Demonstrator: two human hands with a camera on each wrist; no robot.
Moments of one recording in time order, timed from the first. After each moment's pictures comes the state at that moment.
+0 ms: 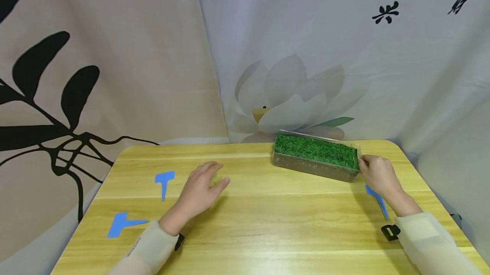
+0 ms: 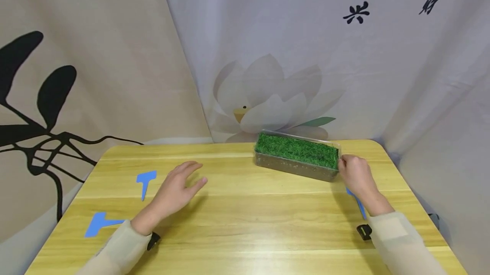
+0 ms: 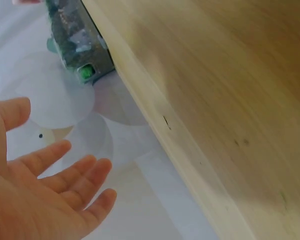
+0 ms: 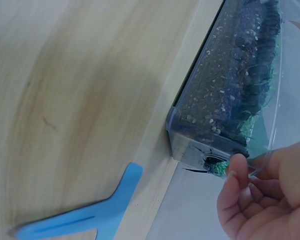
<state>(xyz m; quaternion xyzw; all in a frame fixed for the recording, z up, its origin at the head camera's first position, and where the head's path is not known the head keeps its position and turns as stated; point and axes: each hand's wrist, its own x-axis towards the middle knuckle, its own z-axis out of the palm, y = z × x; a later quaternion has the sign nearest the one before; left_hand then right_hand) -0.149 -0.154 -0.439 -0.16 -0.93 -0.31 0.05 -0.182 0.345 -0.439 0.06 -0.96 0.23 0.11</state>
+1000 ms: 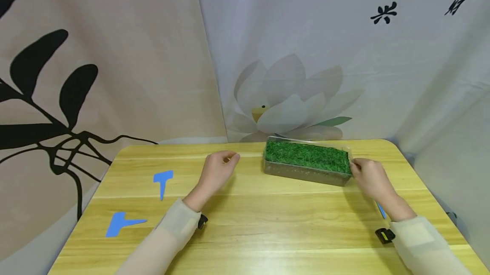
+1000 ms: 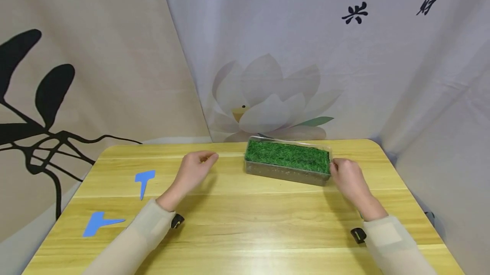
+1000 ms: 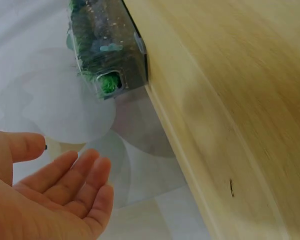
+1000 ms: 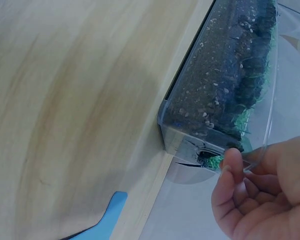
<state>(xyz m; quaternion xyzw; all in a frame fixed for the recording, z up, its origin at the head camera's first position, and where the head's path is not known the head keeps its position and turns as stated) -0.189 -0.105 -0.421 -0.07 -0.87 -0.48 0.05 -0.169 0.326 -0.436 0.09 -0.96 0.25 0.09</state>
